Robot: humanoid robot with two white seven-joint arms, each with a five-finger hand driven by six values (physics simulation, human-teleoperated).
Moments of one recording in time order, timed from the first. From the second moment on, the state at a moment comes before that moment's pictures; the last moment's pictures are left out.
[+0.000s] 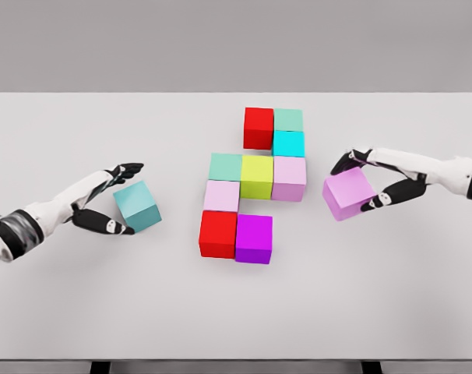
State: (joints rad) left arm -0.13 0.77 -0.38 -1.77 0.22 0.18 -0.30; right arm -0.56 -0.98 0.74 -1.50 -0.38 -0.31 0.61
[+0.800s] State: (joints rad) left arm -0.12 0.74 -0.38 -1.77 0.20 0.21 -0.30; right arm -0.45 -0.99 0.76 -1.65 -0.54 -0.27 0.61
